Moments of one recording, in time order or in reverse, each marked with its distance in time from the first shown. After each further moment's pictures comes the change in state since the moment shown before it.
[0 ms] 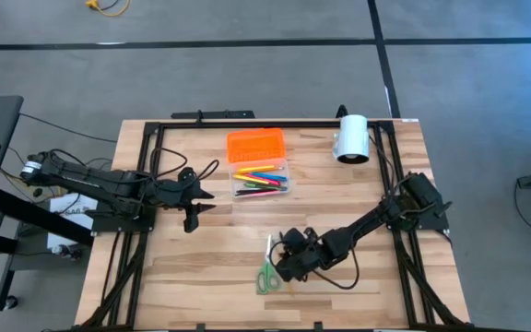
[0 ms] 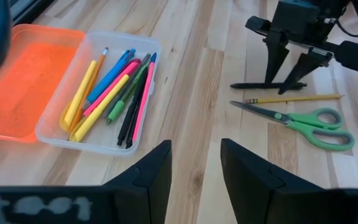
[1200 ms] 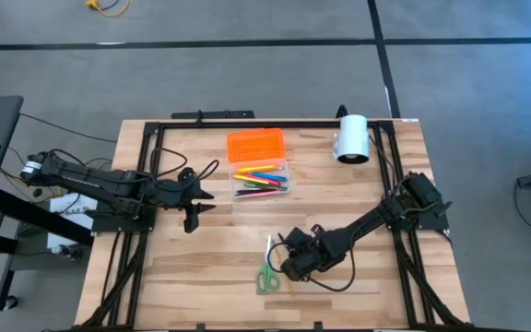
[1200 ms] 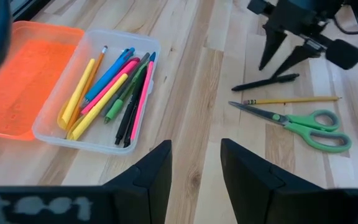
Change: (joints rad) left arm 0.000 0.000 0.000 0.000 0.005 -0.016; right arm 0.008 -0.008 0.111 -0.345 -0.054 0.012
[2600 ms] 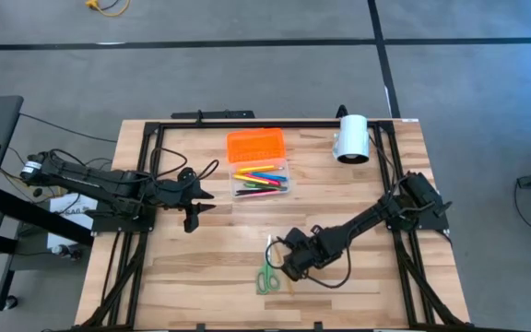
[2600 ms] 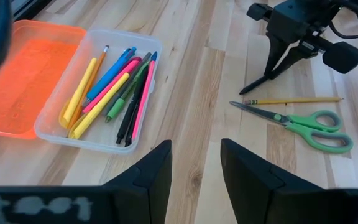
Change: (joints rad) left arm -0.001 0.000 0.000 -0.003 -0.006 -0.006; right arm -0.038 0.042 -0.009 -0.032 -0.132 -0.016
